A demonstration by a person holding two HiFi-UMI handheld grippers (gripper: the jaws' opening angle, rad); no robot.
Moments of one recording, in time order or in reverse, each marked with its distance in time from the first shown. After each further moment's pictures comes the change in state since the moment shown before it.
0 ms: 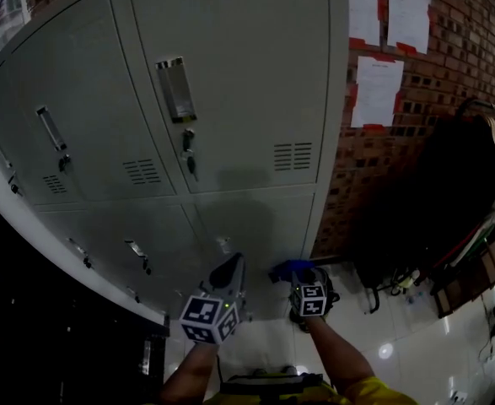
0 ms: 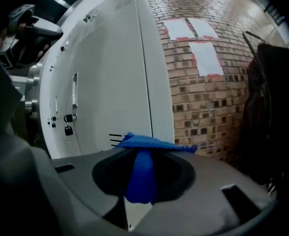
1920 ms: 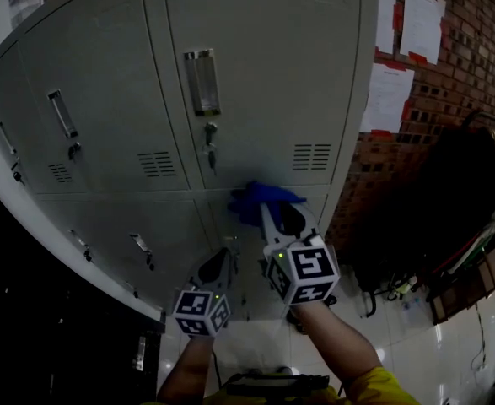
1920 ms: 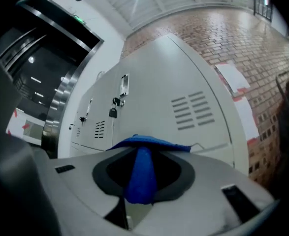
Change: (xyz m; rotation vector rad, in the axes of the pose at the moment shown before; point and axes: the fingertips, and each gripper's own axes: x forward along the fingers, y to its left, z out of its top) left arm -0.015 0.060 -0.007 -0.035 -0.030 0.126; right arm -0.116 0.172 0.362 -0.046 -0.428 0.212
